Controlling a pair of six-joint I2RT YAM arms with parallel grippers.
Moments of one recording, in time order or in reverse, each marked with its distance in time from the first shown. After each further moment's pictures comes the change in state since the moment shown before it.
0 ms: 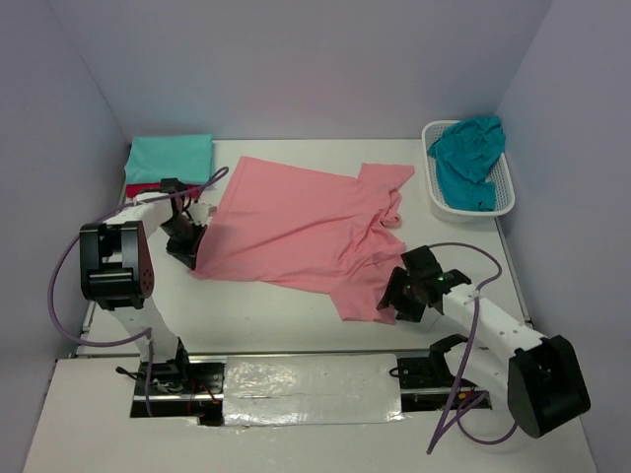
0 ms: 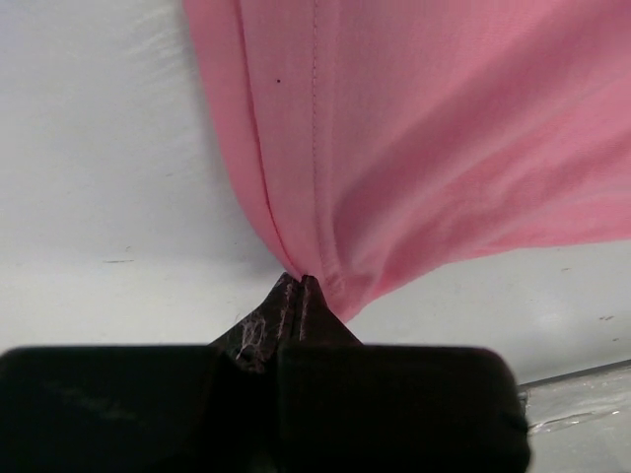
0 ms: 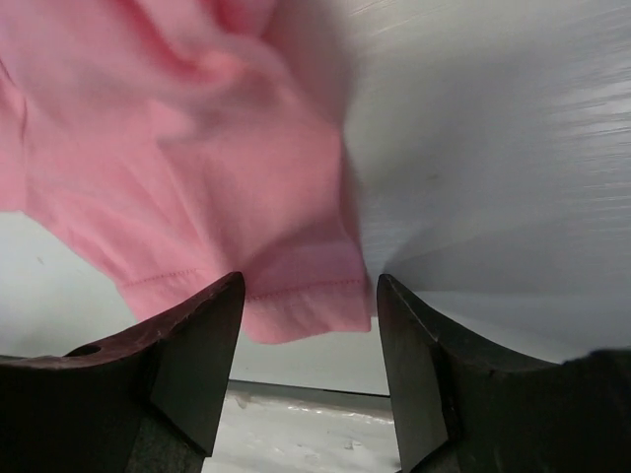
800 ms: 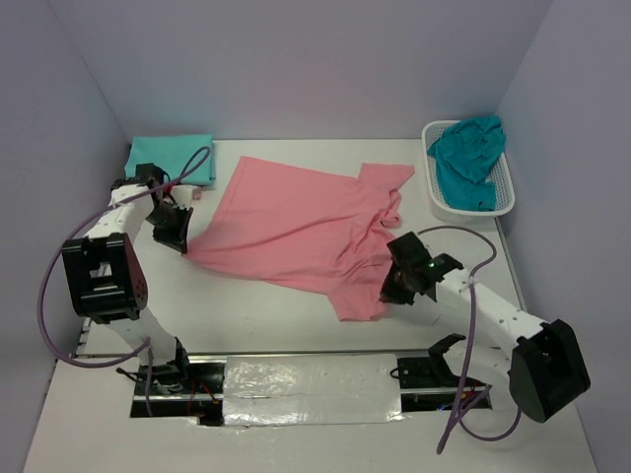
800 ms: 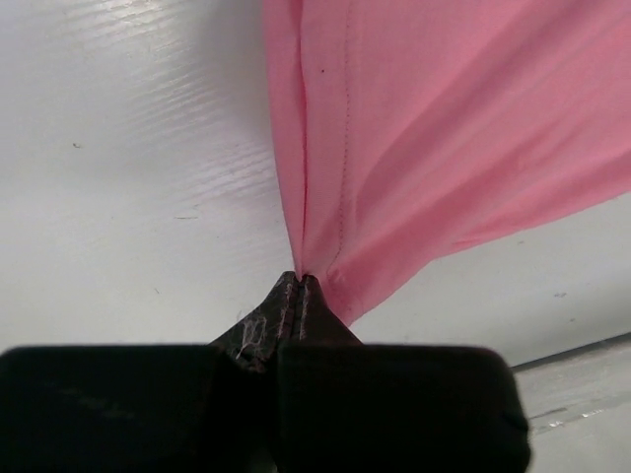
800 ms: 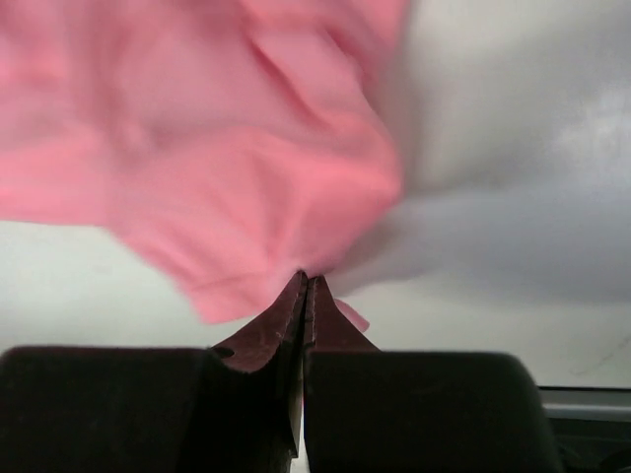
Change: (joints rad) left arm 0.076 -0.108 0.093 -0.063 0.087 0.029; right arm 0.182 0.105 0.154 -0.073 0.143 0.101
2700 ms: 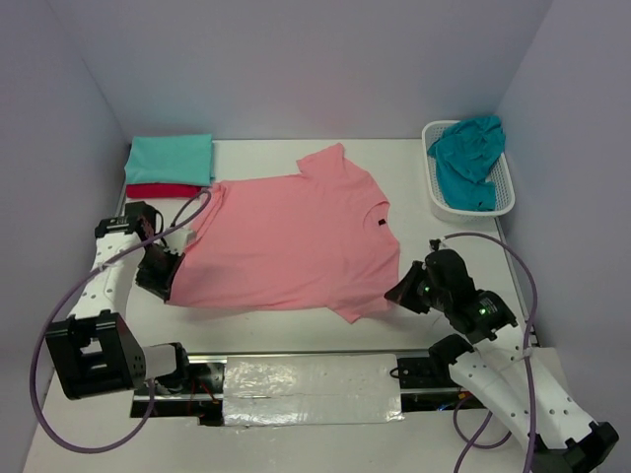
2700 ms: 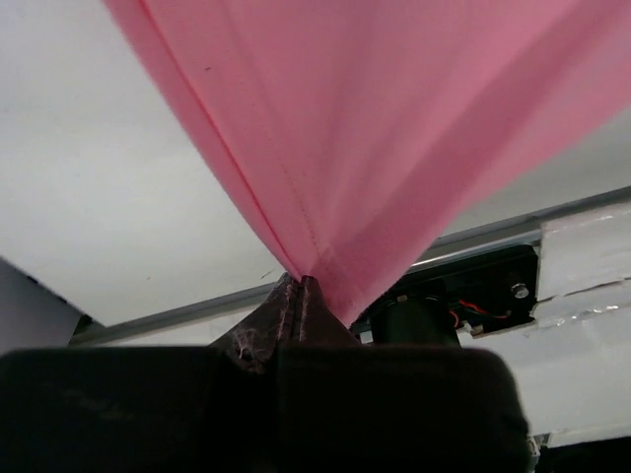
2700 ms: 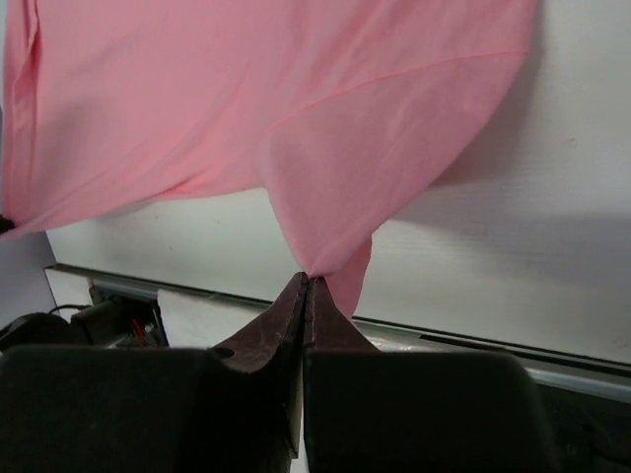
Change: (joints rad) left arm 0.010 -0.426 -0.297 -0.255 -0.126 0.100; right arm -0.041 -0.538 0.011 -0.126 -0.139 -0.024
